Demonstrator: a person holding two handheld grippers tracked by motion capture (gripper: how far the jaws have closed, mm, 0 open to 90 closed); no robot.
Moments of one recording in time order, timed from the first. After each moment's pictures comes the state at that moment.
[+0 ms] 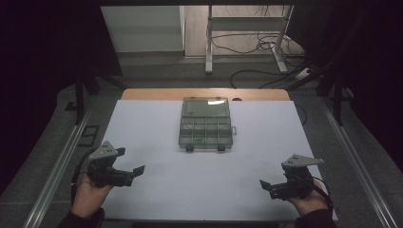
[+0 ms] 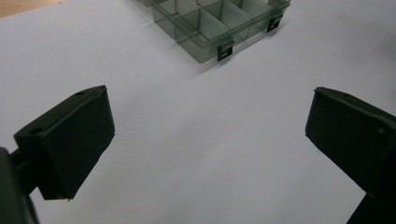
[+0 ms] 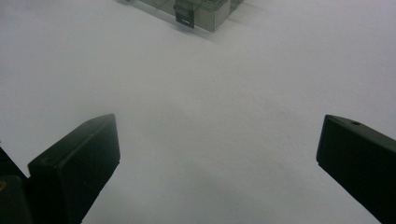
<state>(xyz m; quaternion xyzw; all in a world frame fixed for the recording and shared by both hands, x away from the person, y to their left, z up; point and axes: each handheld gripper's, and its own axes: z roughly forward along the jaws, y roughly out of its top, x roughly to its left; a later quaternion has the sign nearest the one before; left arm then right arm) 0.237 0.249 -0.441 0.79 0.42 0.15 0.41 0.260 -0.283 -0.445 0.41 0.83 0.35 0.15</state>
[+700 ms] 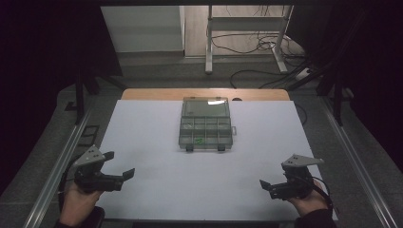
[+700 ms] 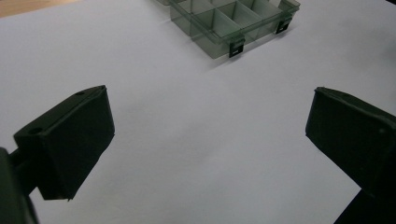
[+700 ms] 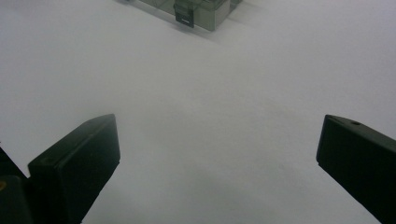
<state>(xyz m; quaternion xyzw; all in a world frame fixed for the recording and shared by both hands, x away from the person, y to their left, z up) 0.218 0.270 -0.440 0.77 0.44 0.16 0.42 0.260 -0.283 -0.445 0.41 0.83 0.35 0.15</state>
